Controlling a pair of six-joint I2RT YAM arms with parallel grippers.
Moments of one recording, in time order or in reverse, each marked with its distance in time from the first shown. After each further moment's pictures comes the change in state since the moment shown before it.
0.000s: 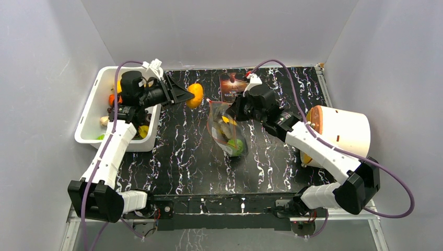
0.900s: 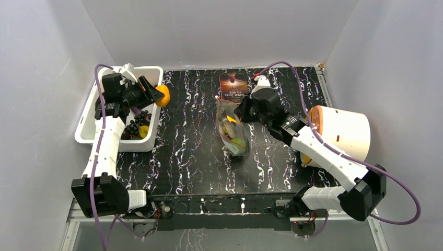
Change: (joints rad) left arm 0.235 0.041 0.016 -0.191 -0.295 0.210; right arm 0.000 -0.080 -0.041 -0.040 0.137 0.000
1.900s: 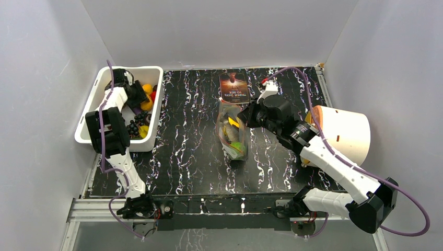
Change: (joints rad) left arm 0.125 0.749 0.364 0.003 -0.293 0.159; right arm 0.000 -0.120 -0.073 0.009 -0.053 0.021
